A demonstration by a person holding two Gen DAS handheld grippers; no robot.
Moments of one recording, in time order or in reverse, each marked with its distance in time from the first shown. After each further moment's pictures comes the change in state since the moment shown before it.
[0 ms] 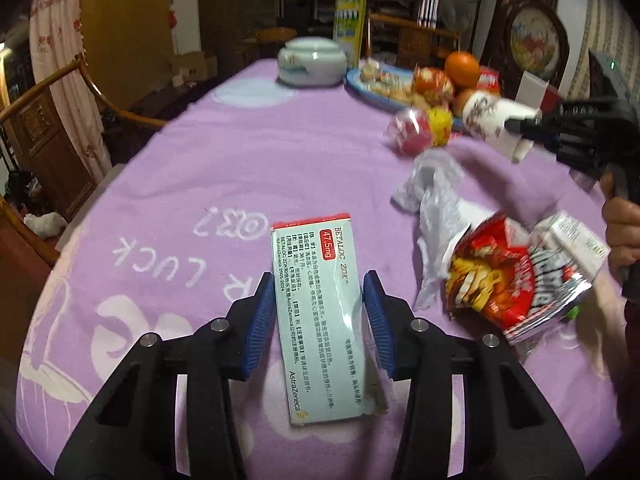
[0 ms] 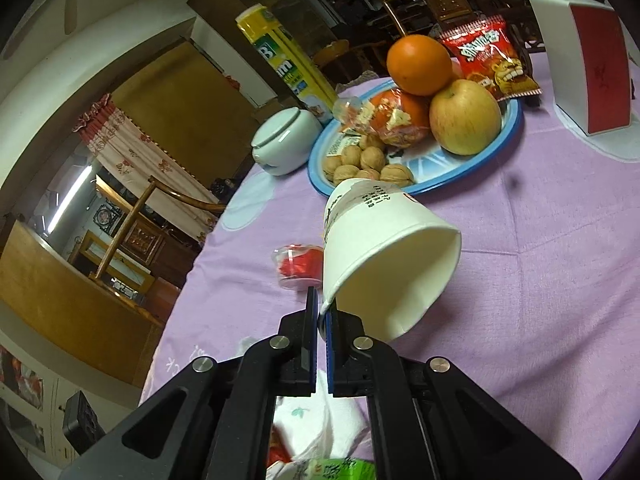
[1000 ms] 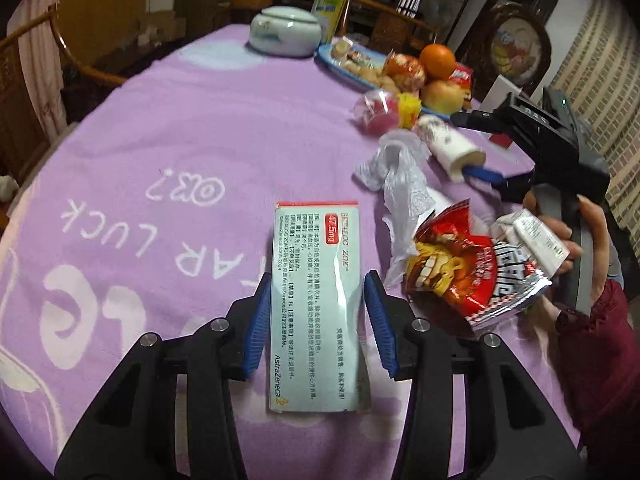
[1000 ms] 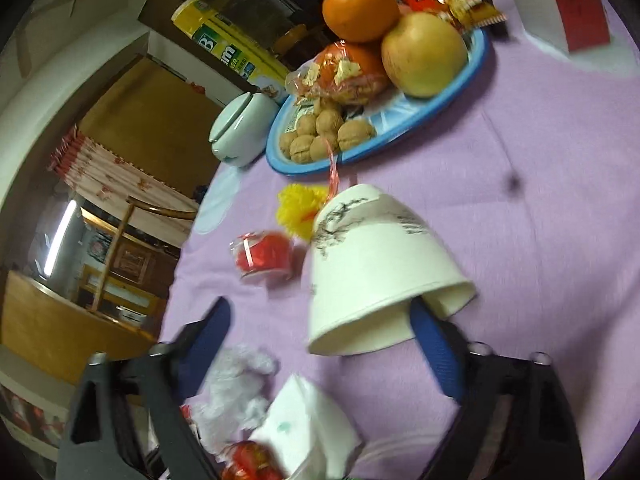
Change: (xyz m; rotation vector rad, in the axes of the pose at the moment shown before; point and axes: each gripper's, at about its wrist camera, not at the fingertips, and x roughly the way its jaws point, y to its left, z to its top) left arm 0.021 0.003 -0.002 -0.072 0.138 -0.202; right arm 0.043 -0.025 -0.011 0.167 0.054 -0.031
